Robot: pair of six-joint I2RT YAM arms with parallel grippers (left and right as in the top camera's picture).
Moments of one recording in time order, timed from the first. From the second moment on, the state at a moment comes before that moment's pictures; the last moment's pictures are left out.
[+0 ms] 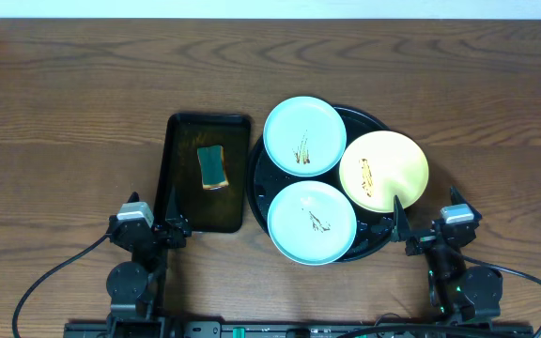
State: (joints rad) left arm -0.03 0.01 0.02 -0.11 -0.06 -0.19; right arm 0.09 0.01 0.01 -0.06 -0.08 -0.01
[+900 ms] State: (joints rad) left arm -0.03 0.01 0.02 -0.11 -0.06 -0.19; right arm 0.09 0.01 0.01 -0.06 -0.08 -0.01
